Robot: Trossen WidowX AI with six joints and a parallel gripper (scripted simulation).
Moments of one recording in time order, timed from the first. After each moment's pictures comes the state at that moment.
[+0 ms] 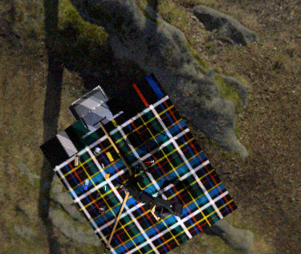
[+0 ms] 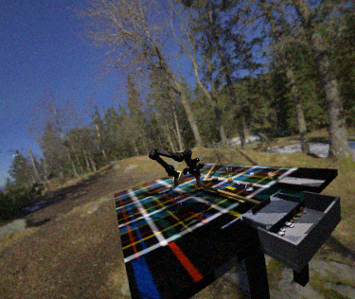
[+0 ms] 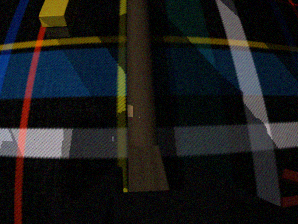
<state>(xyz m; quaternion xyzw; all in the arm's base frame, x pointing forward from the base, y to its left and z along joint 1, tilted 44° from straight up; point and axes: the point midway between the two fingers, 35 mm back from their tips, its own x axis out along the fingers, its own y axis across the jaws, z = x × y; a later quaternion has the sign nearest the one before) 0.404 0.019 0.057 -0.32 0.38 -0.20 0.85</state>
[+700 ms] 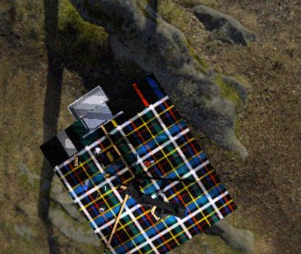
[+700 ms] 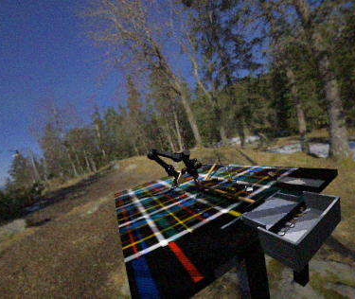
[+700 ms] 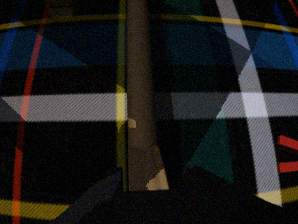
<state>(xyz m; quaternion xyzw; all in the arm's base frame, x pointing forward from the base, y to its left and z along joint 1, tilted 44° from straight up) 0.370 0.020 0.053 -0.32 0.38 -0.19 0.85</state>
